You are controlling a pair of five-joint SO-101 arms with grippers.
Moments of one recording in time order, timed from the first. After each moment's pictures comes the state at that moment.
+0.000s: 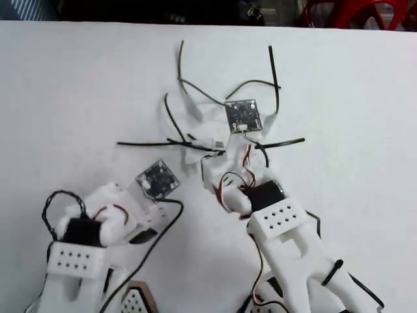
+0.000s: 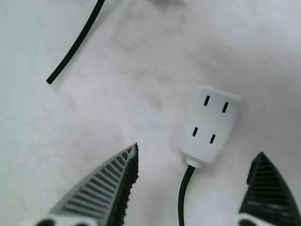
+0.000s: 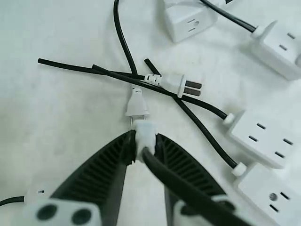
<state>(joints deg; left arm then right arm) 1.8 -66.9 74.1 66.8 -44.9 -28.7 -39.1 54.5 41.3 -13.8</state>
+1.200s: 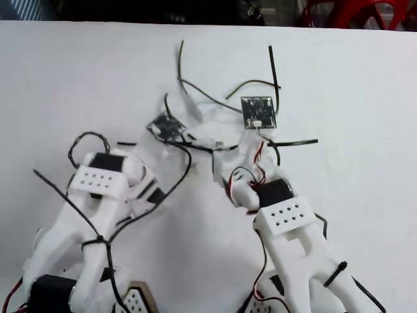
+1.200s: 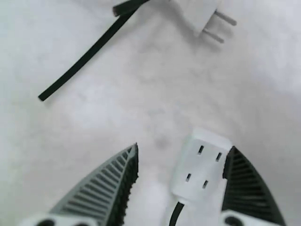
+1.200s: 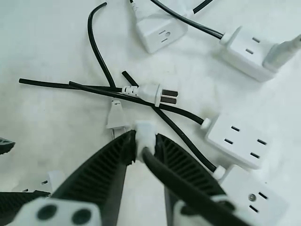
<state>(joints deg) 3.6 -24.0 48.3 59.6 -30.5 -24.0 -40.0 54.9 40.1 -13.8</state>
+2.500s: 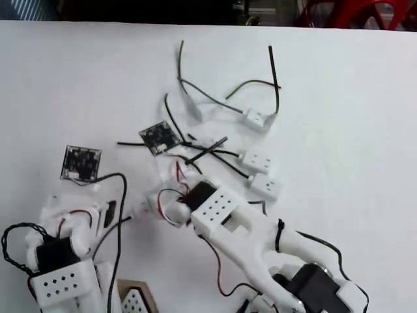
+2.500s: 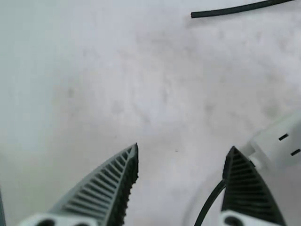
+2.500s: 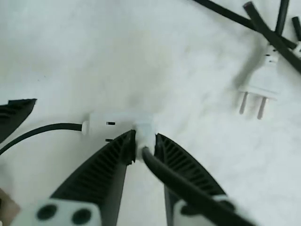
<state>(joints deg) -24.7 -81.8 77.4 68.9 -26.1 -50.0 -15.1 43.1 40.7 -13.8</state>
